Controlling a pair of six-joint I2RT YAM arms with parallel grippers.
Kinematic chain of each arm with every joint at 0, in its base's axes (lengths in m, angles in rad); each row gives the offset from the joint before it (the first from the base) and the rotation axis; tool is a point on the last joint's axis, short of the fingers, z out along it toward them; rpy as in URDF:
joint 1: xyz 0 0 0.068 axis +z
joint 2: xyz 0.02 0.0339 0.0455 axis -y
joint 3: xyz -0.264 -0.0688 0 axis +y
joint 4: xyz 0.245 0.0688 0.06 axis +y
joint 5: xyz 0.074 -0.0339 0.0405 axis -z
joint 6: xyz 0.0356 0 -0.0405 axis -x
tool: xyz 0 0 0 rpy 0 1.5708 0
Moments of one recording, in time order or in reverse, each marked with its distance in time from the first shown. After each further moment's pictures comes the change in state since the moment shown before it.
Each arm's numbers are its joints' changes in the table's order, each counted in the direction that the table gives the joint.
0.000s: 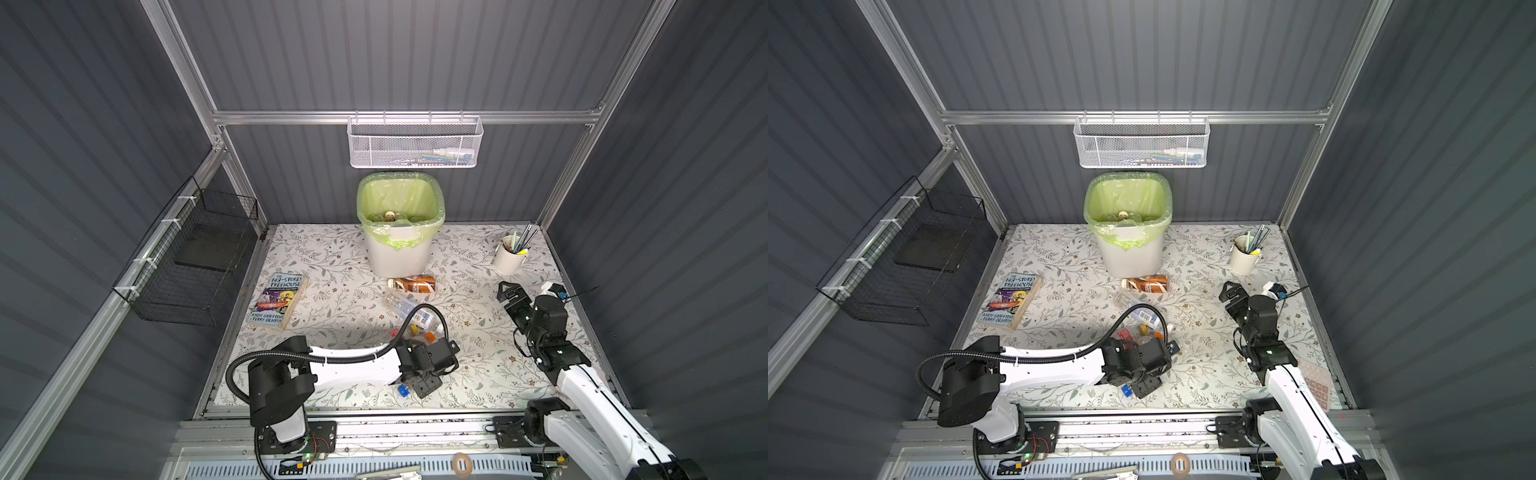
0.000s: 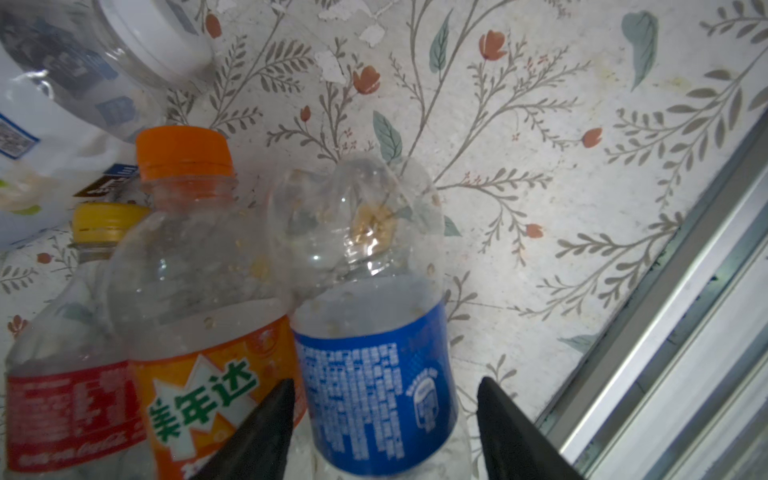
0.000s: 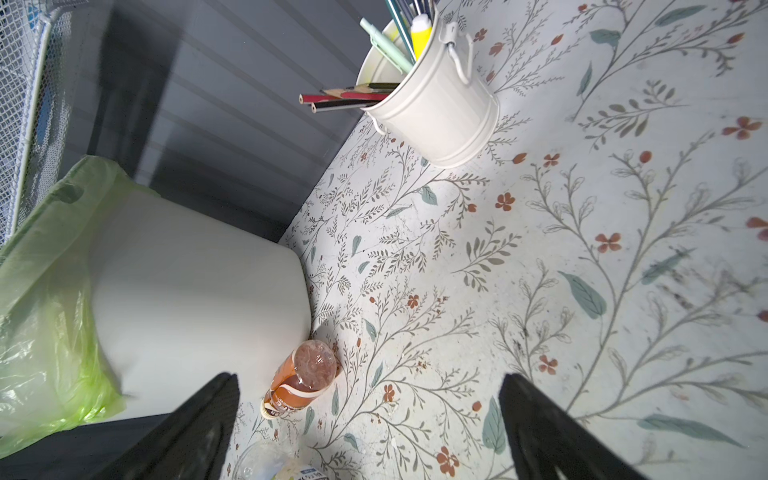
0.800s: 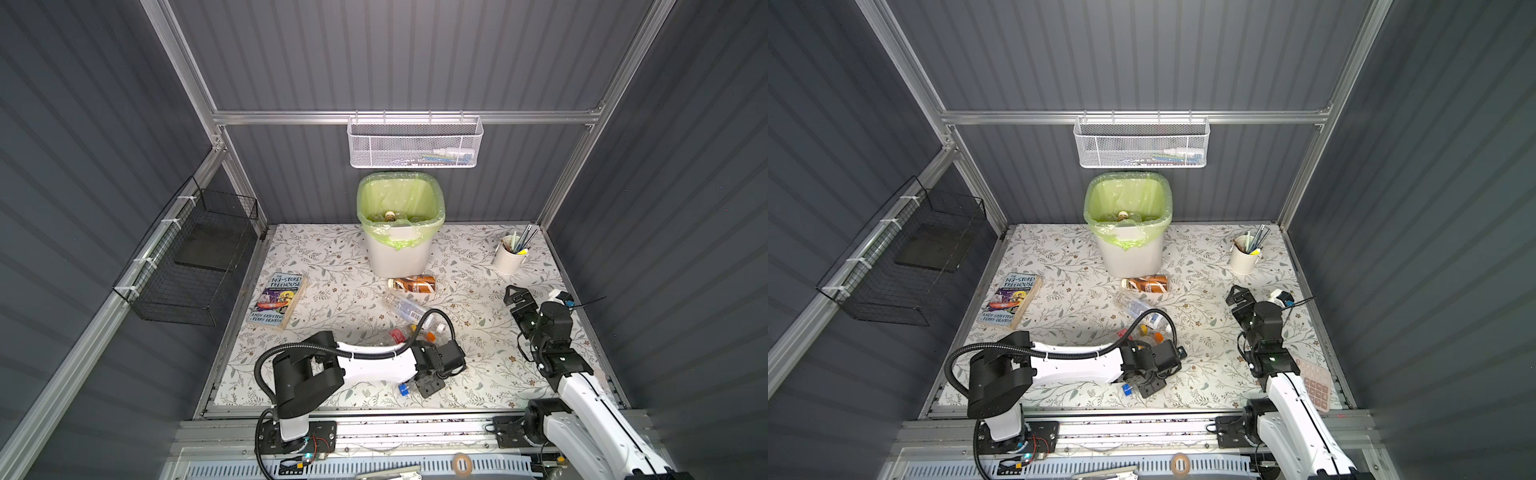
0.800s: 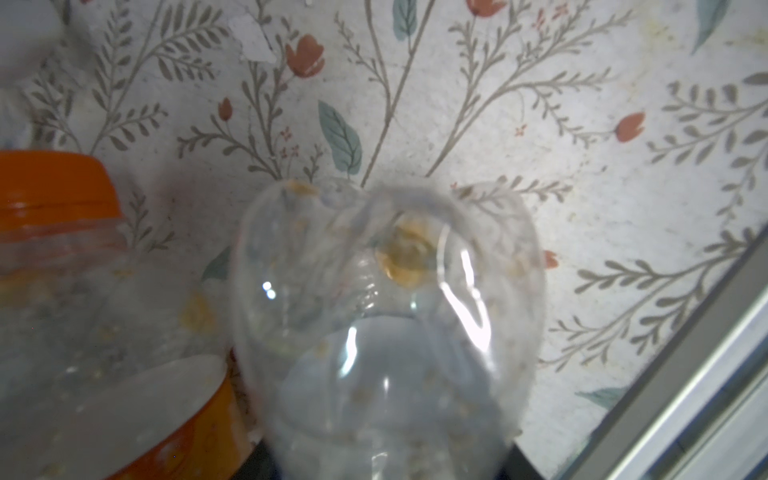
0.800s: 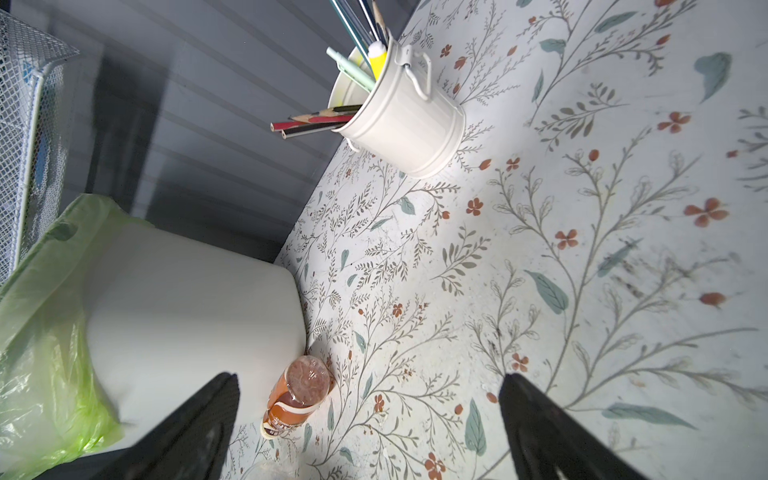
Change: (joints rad) left arm 0.000 -0.136 -0.063 -0.005 0.034 -0.028; right arm -0.067 0.060 0.060 -0.008 -0.017 -0.046
